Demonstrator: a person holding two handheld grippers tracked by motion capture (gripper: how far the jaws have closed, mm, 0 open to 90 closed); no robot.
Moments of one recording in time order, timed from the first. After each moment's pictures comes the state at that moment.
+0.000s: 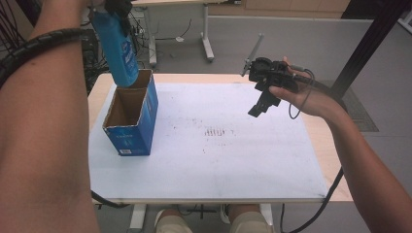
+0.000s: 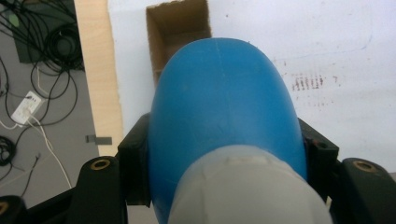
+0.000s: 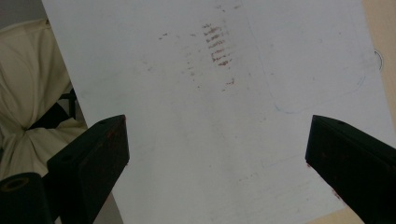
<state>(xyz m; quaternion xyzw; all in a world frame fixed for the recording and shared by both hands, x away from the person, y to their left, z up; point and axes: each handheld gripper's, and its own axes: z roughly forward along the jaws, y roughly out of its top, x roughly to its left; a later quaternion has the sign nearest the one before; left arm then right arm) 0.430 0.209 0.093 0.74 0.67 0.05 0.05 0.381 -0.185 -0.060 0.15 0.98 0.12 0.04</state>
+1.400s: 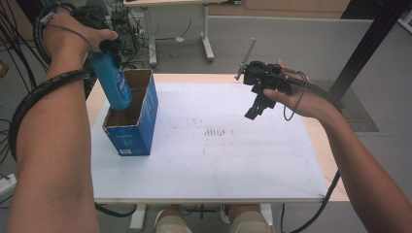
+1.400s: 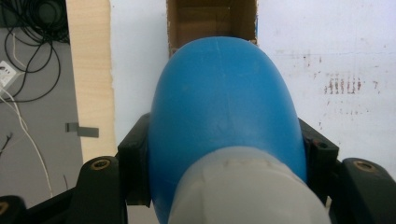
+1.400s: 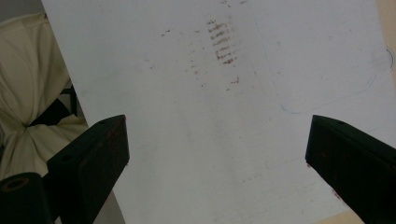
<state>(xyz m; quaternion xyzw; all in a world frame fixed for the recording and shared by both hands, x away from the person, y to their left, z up) 0.441 0.257 0.001 0.70 0.71 0.02 0.05 0.384 -0.171 -0.068 0.14 0.98 0.11 0.03</state>
